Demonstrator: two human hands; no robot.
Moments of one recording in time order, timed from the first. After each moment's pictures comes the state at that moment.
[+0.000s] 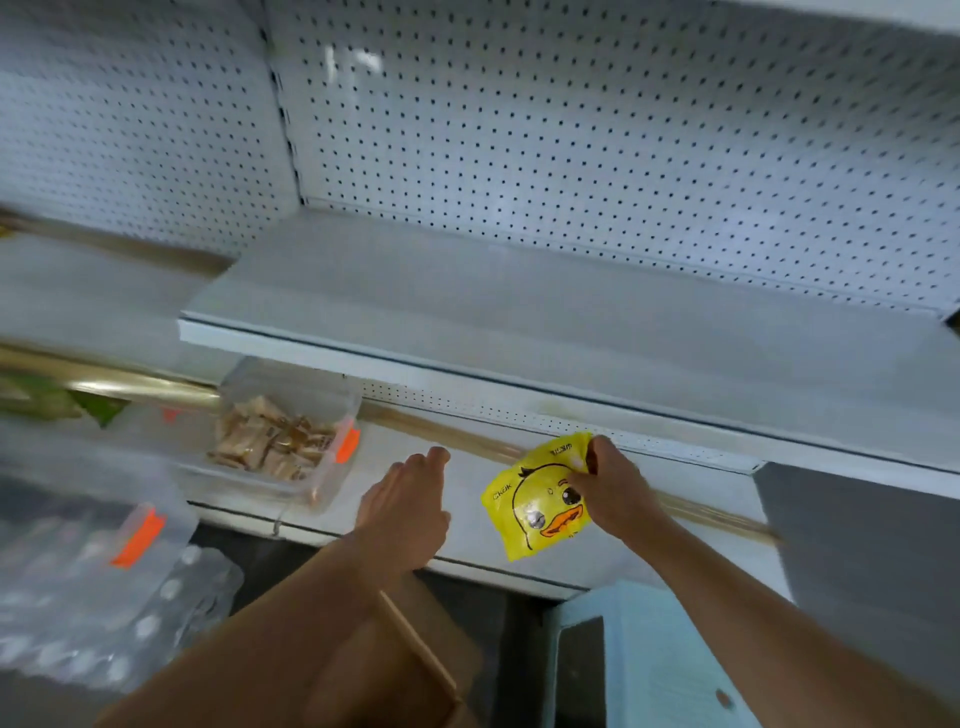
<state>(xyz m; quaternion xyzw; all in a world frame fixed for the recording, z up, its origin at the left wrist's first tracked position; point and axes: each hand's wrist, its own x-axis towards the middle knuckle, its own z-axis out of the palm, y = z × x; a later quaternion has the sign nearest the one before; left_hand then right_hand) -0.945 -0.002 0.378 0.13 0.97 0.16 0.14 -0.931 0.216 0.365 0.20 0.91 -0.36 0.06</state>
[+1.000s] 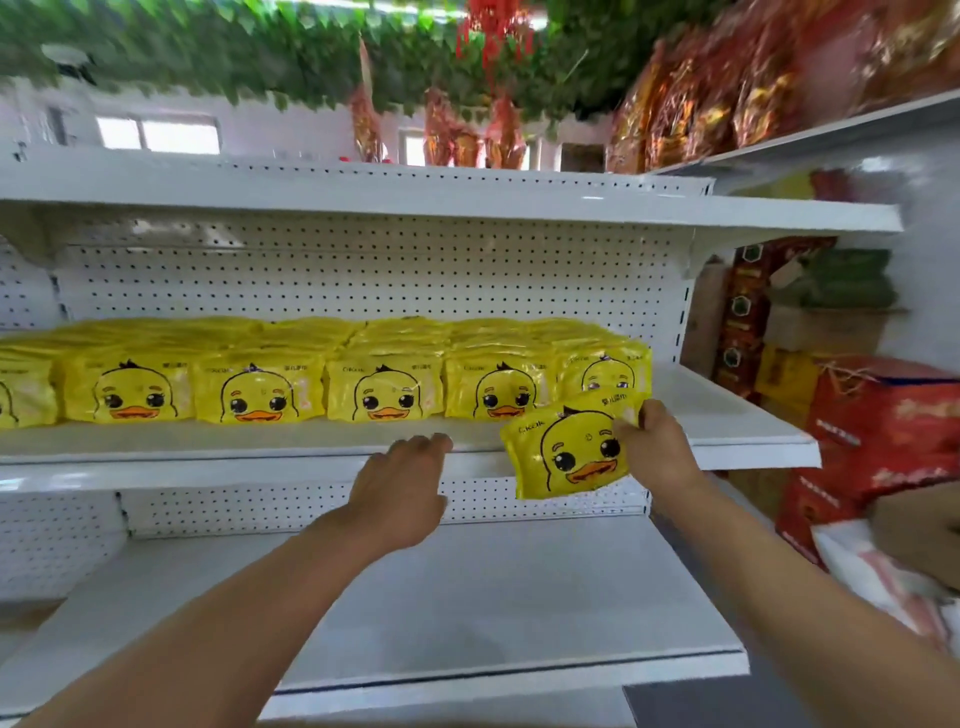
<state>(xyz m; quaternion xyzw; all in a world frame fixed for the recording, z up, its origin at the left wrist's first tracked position) -0.912 0.240 0.765 0.34 0.93 0.09 -0.10 -0.850 0.491 0.762 0.24 0.81 -0.43 -0.33</state>
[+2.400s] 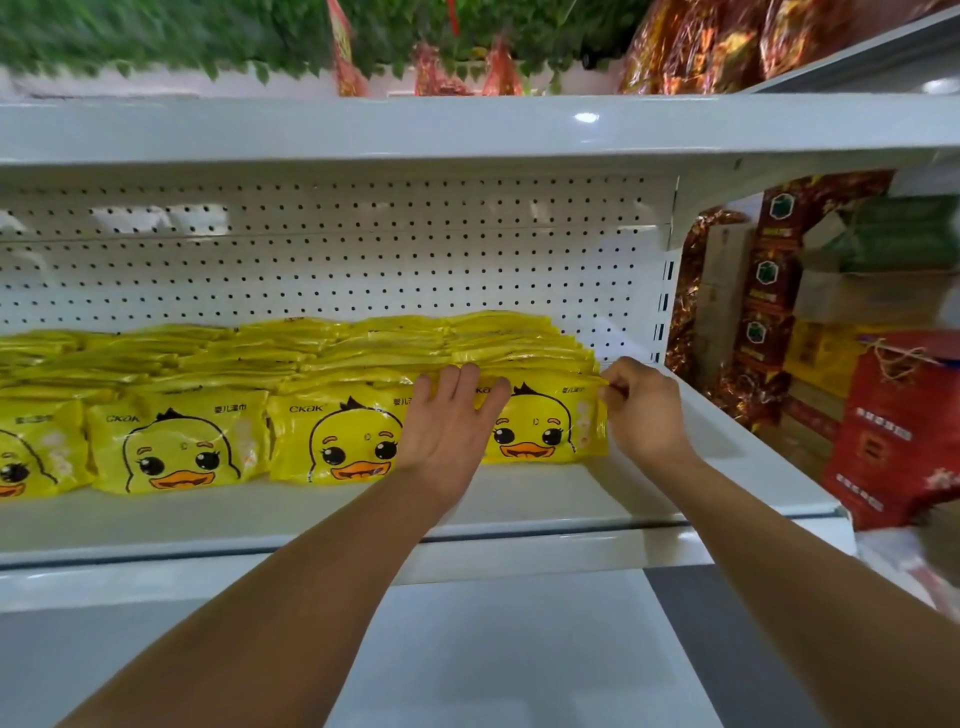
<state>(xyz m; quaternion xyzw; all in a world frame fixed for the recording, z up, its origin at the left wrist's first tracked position) -1.019 0.509 0.761 0.31 0.89 -0.13 -0.32 -0.964 0.707 0.760 0.15 0.85 -0.31 -0.40</state>
